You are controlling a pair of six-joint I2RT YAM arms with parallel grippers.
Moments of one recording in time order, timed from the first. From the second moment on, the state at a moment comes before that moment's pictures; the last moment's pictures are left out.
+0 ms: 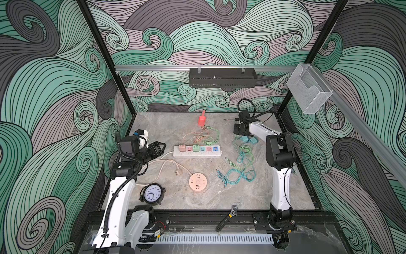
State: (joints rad) left arm 0.11 0.88 0.87 -0.64 0.48 -0.45; right arm 0.21 2.23 1.71 -0.51 0.08 0.30
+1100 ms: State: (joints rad) left arm 0.11 0.87 0.87 -0.65 0.48 -0.45; right arm 0.19 2.14 1.54 -0.37 -0.63 0.26
